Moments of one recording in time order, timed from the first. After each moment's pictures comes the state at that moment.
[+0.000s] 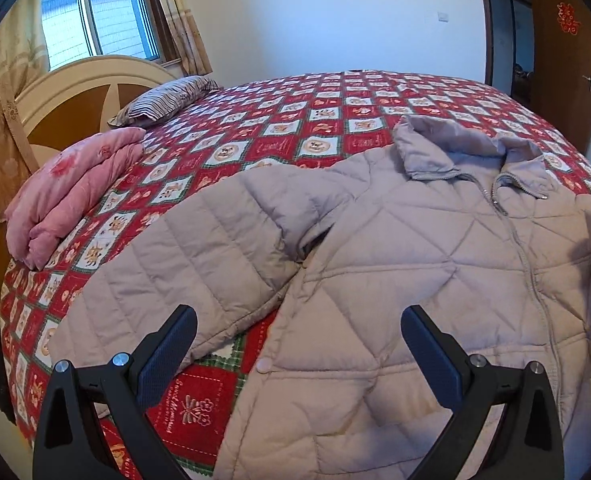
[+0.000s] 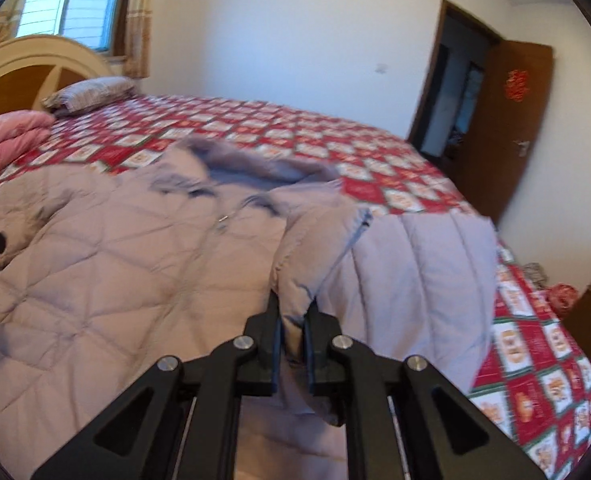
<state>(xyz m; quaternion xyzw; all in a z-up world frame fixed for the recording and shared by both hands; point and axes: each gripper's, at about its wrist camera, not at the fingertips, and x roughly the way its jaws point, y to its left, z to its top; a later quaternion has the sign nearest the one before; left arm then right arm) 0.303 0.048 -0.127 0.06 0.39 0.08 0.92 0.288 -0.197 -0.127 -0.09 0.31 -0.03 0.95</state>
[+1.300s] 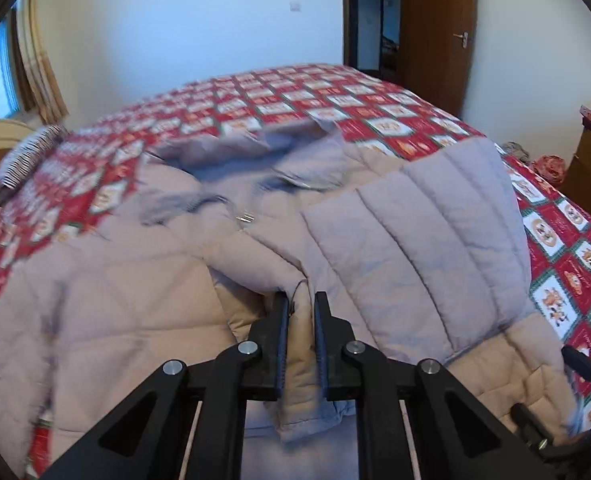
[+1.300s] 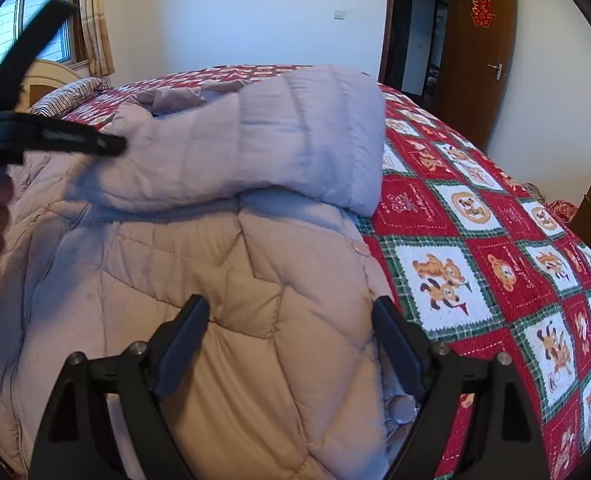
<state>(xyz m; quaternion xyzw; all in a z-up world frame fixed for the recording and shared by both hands) 0.320 -0.145 -0.123 0.10 0.38 -0.16 0.90 0.198 -0.293 -0.174 0.01 0.37 -0.07 0.93</state>
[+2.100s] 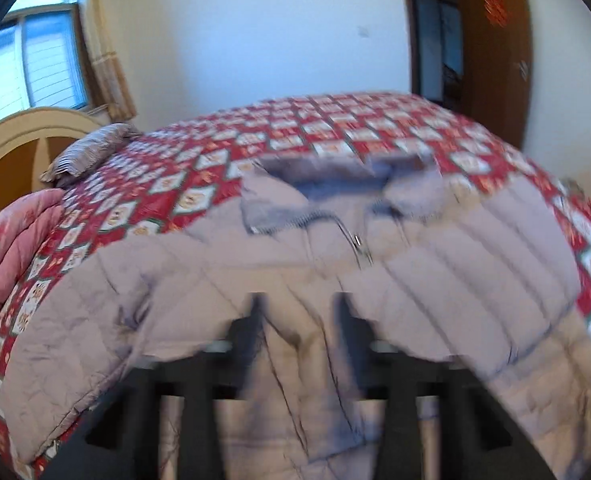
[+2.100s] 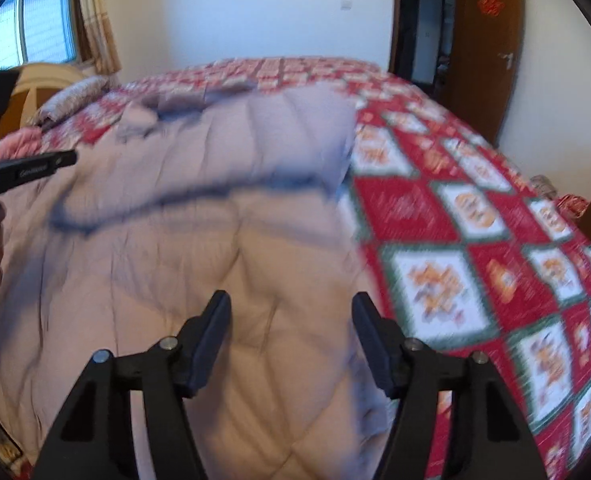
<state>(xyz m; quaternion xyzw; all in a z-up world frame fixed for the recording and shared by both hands) 0.334 -0.082 -0.116 0.07 0.33 -0.04 0.94 0.205 -0.309 -0.146 0.02 0.38 -0.05 0.92</state>
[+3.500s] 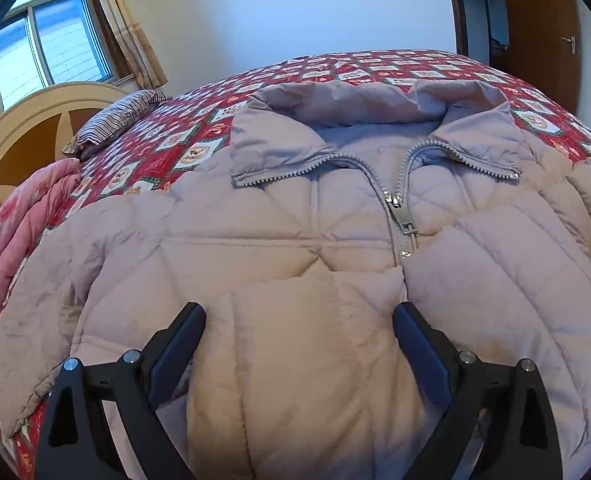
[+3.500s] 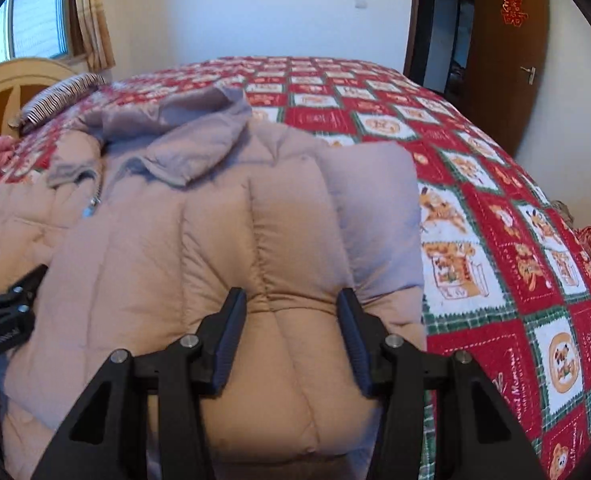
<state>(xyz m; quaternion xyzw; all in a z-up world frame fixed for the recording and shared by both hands) 0.395 -0.117 -0.202 0.10 0.39 0.04 0.91 0.397 -0.320 -0.188 0.00 0.39 -0.04 0.92</state>
